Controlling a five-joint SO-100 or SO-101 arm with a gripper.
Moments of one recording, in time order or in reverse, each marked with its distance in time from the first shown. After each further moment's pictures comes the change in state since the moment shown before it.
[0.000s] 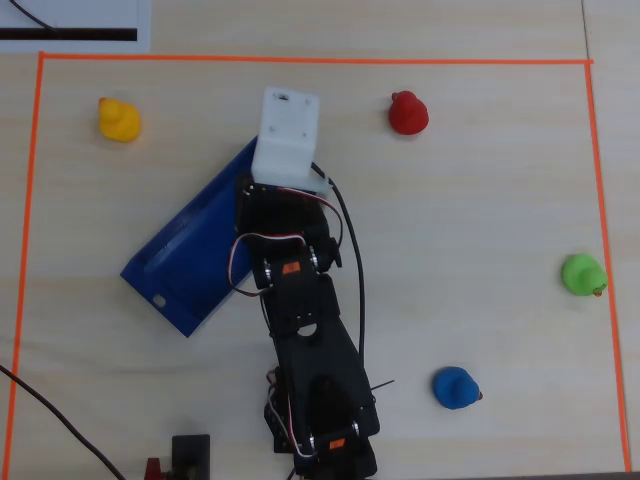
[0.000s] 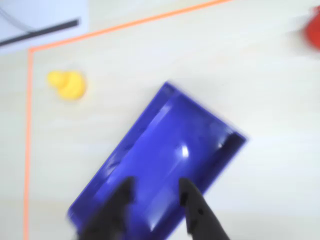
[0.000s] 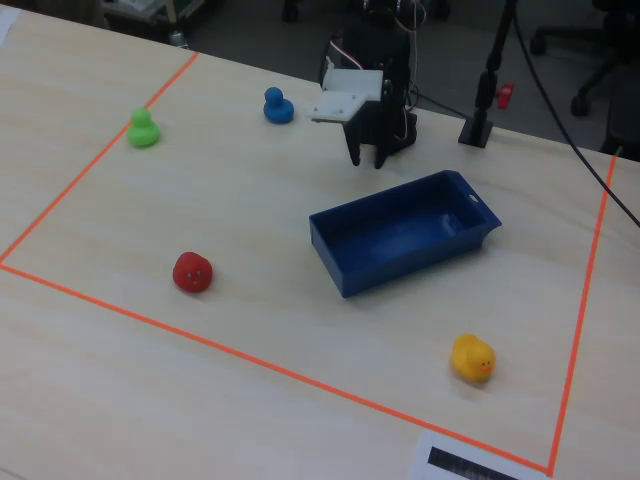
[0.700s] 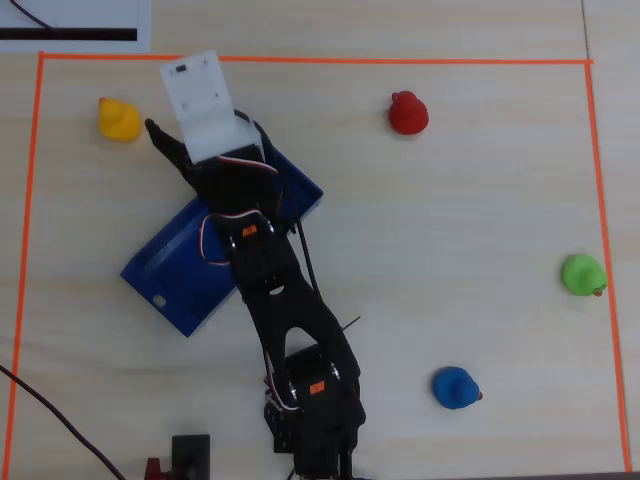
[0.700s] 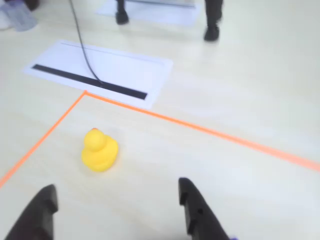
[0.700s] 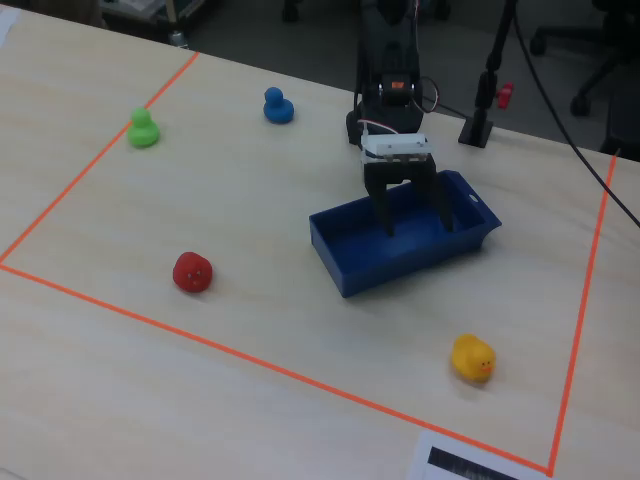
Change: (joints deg) arm -6.9 -19.3 21.3 -73.4 -23.6
